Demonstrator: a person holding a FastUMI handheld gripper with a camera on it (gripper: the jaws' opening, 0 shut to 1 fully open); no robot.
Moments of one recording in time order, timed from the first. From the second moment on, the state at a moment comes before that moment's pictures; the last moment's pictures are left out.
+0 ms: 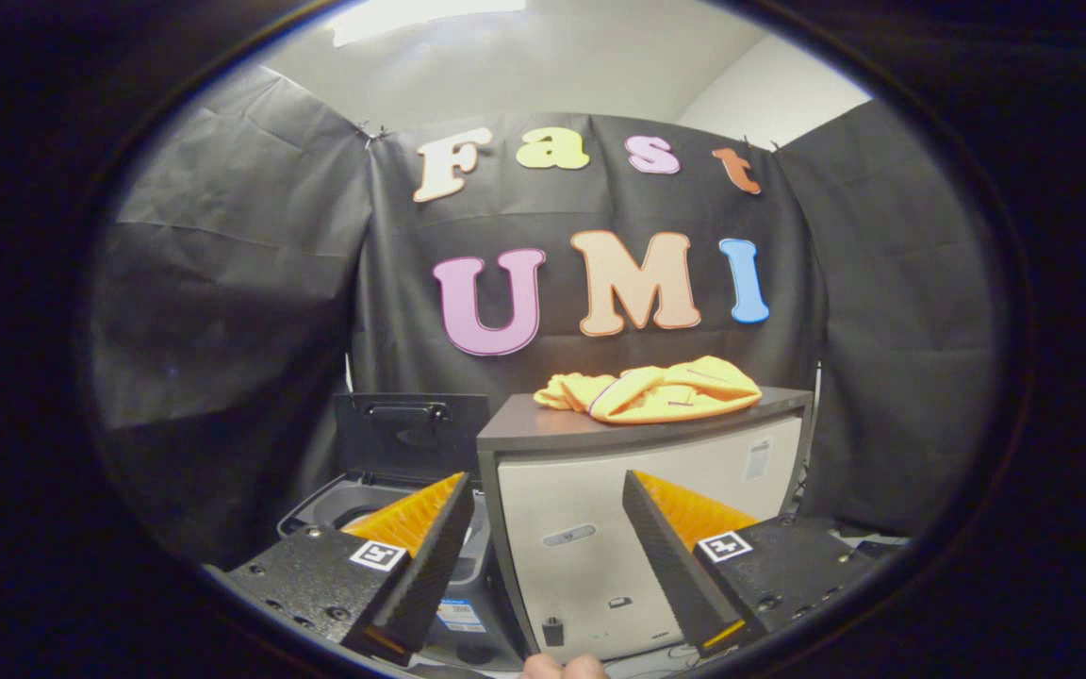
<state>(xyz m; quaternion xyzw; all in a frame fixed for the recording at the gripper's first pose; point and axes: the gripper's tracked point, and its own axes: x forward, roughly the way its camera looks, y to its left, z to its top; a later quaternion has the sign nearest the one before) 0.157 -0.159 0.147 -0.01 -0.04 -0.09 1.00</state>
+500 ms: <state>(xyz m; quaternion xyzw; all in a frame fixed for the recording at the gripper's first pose) 0.233 -0.215 0.204 -0.05 -0.03 -0.13 0.99</state>
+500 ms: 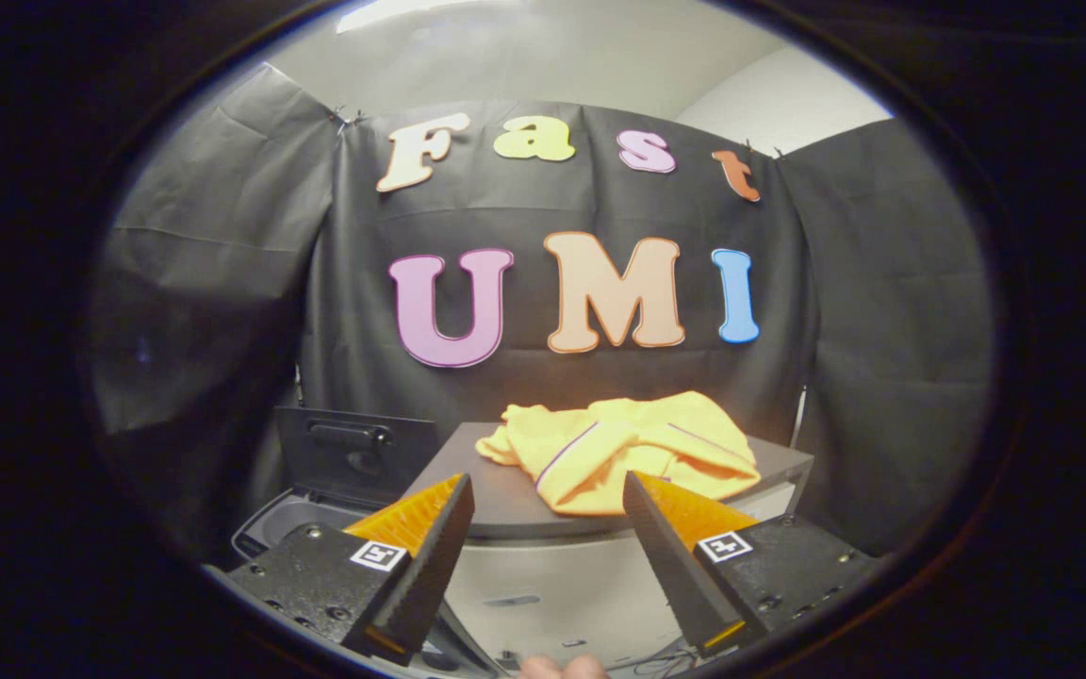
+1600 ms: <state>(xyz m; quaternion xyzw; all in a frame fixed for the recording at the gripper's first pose) 0.366 -0.317 0.169 -0.05 0.16 -0.19 0.97</state>
